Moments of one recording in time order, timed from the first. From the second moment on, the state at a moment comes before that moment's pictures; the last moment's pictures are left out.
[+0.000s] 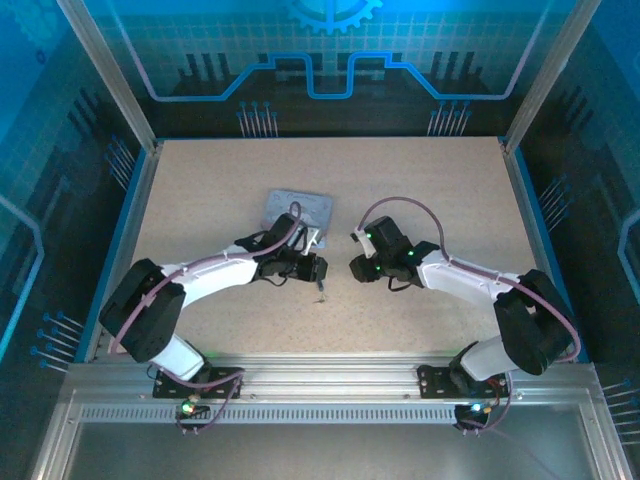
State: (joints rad) left arm -0.62 1.56 0.88 -0.28 0.28 -0.42; right arm 0.63 1.45 0.81 -0.33 -0.03 0.15
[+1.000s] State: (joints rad) left arm -0.20 1.10 0.50 0.04 -0.22 -0.15; right arm 0.05 0.83 0.29 0.02 0.35 0.17
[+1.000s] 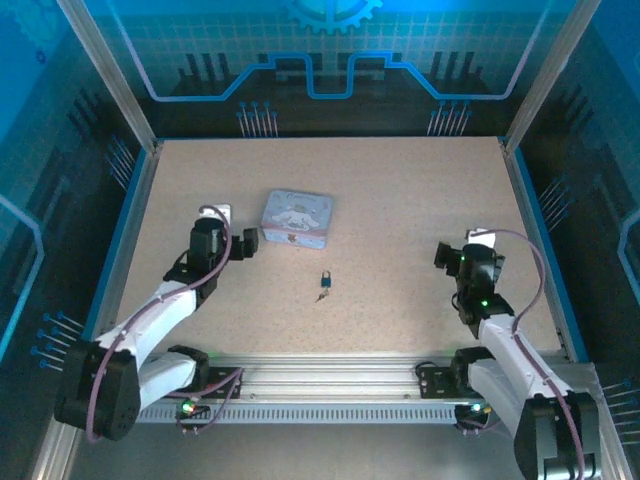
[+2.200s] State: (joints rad) left arm -0.04 1.57 0.36 0.86 -0.14 -0.09; right arm 0.07 1.49 0.40 0.71 0.11 -0.02
